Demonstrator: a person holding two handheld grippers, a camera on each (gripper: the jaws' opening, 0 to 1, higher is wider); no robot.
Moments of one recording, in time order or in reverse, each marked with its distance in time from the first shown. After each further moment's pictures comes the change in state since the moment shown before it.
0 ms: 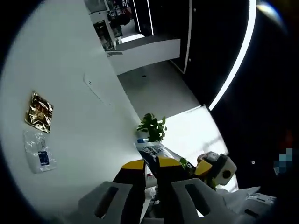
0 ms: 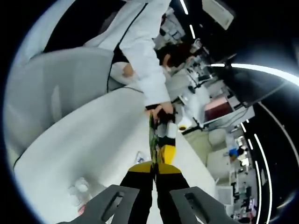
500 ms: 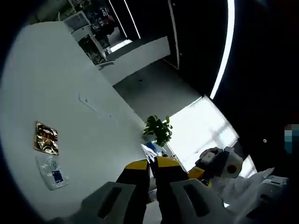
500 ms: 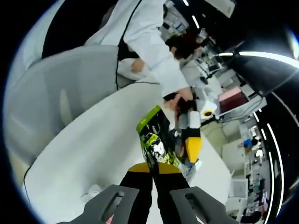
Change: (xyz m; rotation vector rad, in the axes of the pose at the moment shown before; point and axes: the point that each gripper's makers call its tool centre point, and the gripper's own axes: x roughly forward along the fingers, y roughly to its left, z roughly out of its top) left arm -0.010 -0.005 0.020 0.228 -0.009 0.064; right arm 0.021 0.029 -0.004 0.083 0.072 0.133
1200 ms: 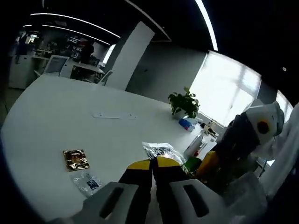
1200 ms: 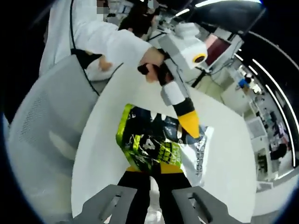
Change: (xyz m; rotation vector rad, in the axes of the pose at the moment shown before) left arm -0.006 0.026 -0.034 0.544 0.122 0.270; right arm 0.027 0.046 -0.012 0.550 0.202 -0.097
